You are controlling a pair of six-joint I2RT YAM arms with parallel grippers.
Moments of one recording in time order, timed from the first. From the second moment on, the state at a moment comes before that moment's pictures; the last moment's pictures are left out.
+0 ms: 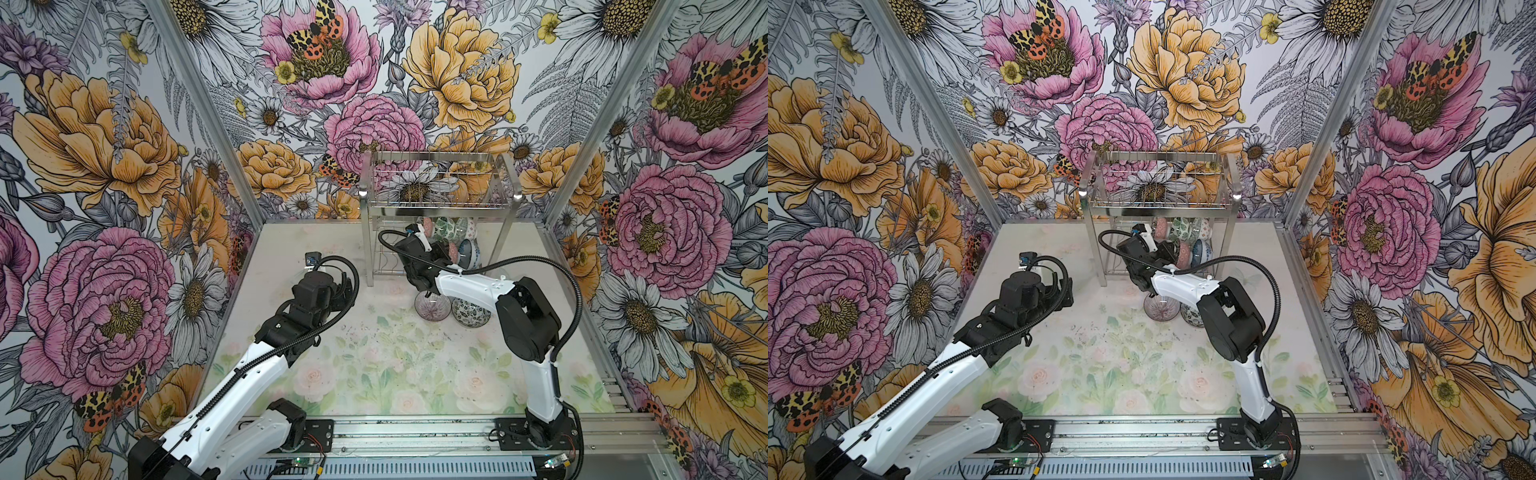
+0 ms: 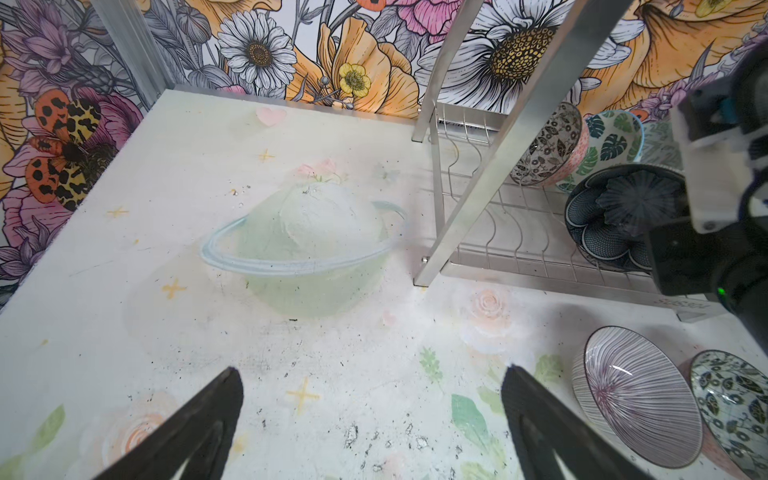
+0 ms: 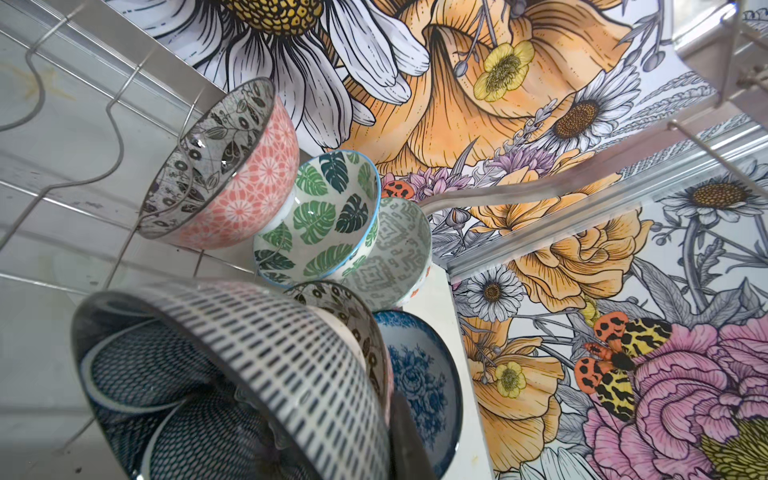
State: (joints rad) left arm -0.48 0.94 0.81 -0.43 -0.38 -0.39; right arm 0.68 2.10 1.58 -0.22 1.07 -0.22
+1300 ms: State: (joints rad) left arm -0.47 0.94 0.79 -0.41 -0.32 -0.37; right arm 0.66 2.29 1.74 -0.14 1.09 -0.36
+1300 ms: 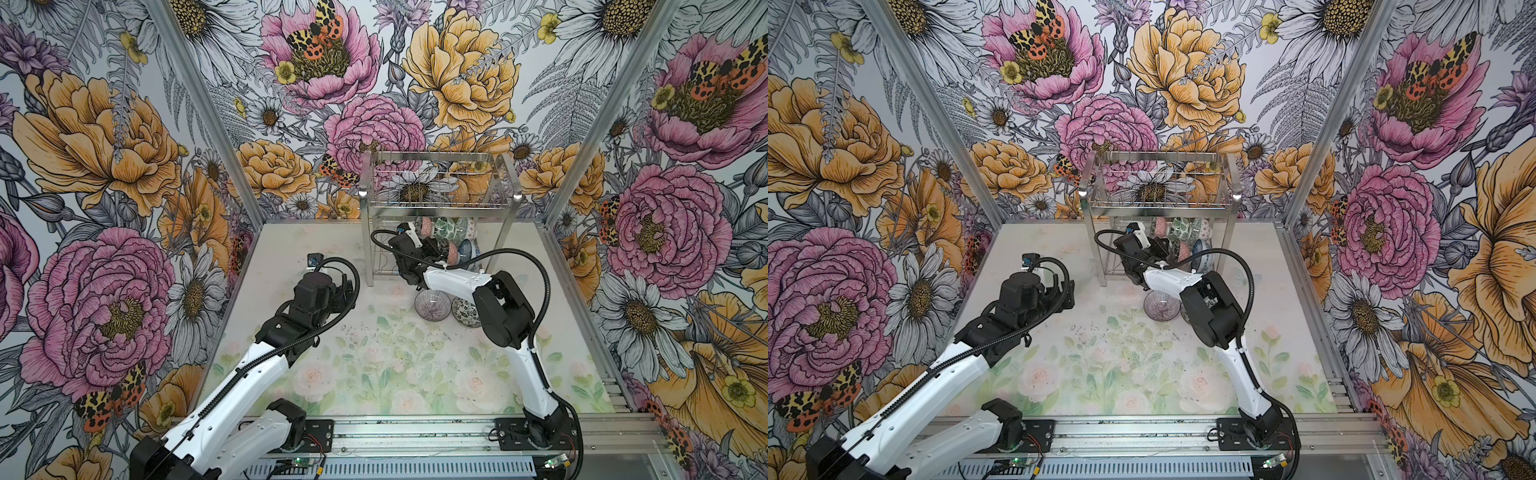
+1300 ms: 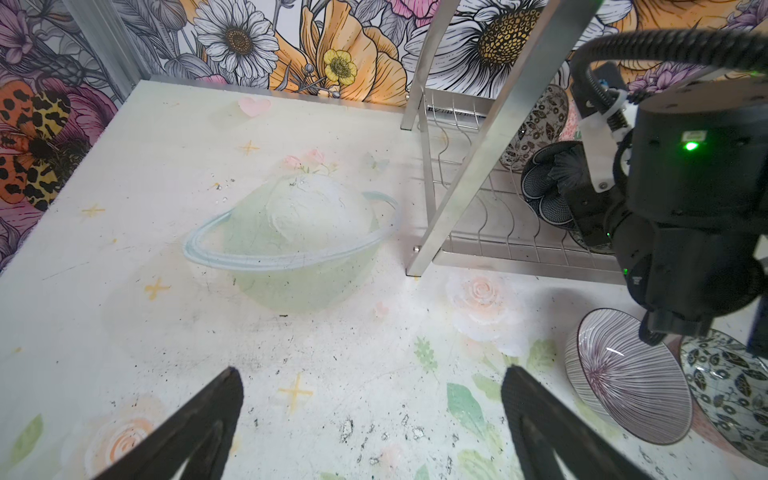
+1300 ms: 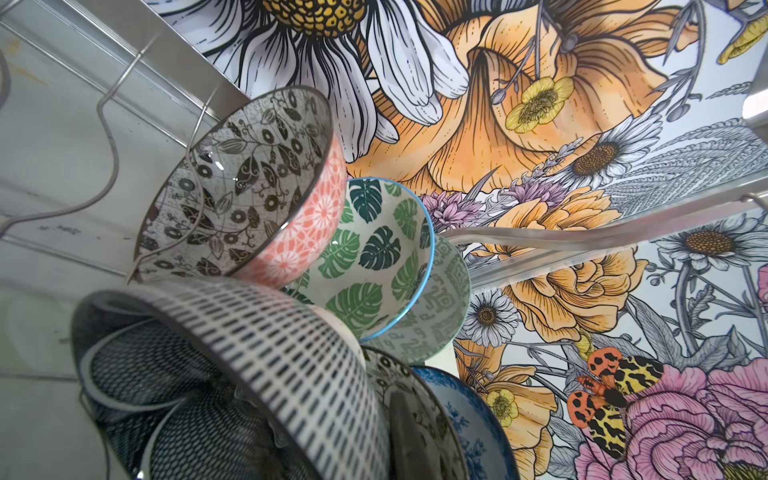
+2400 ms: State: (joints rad) left arm -0.48 0.89 0.77 -0.42 -0.30 -0.39; right arm 0.70 2.01 1.50 -0.16 0.90 -0.28
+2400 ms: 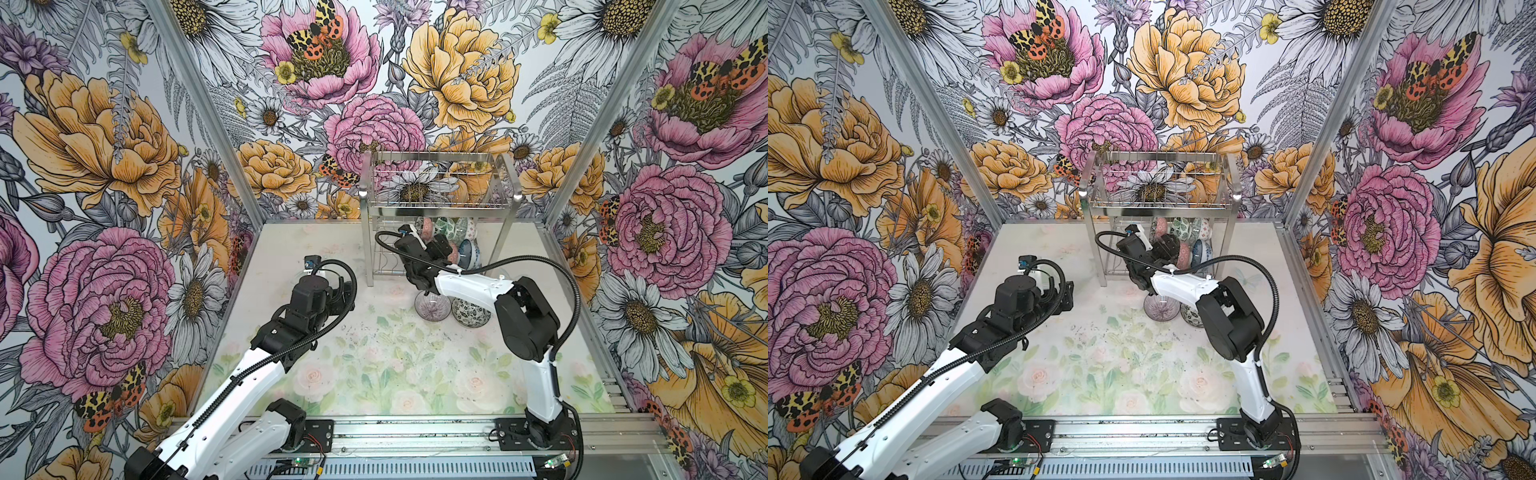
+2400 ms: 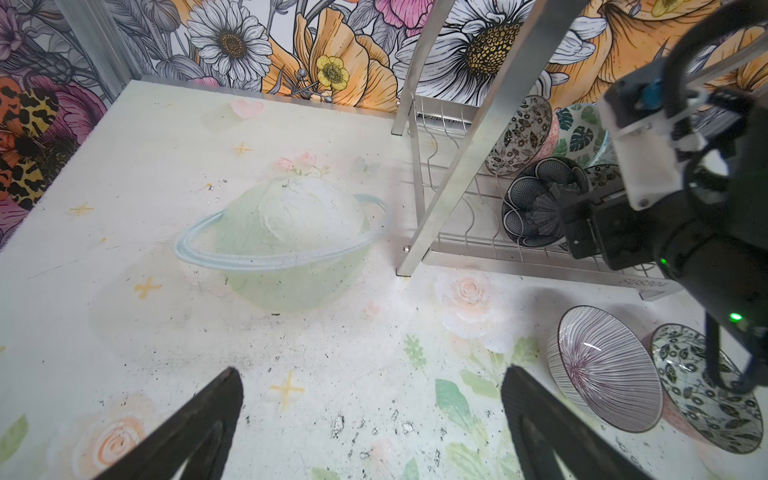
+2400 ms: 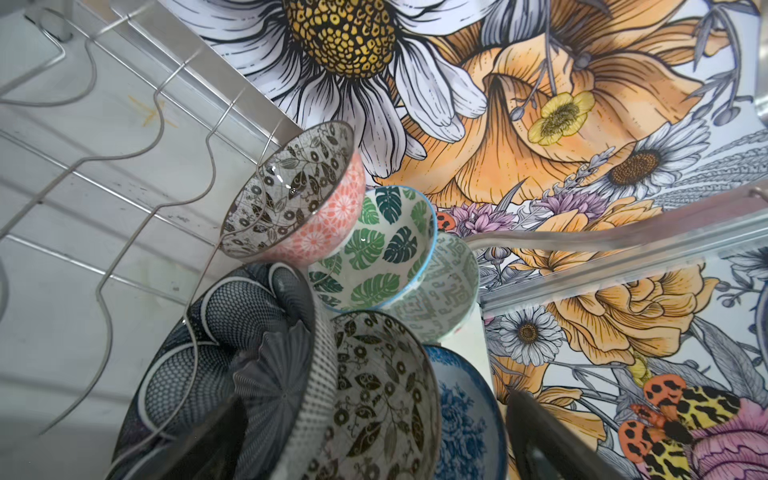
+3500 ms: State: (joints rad) left arm -0.90 1.45 0.90 -0.17 -0.29 -0.51; right arm 0.81 1.08 0.83 -0.27 0.56 0.08
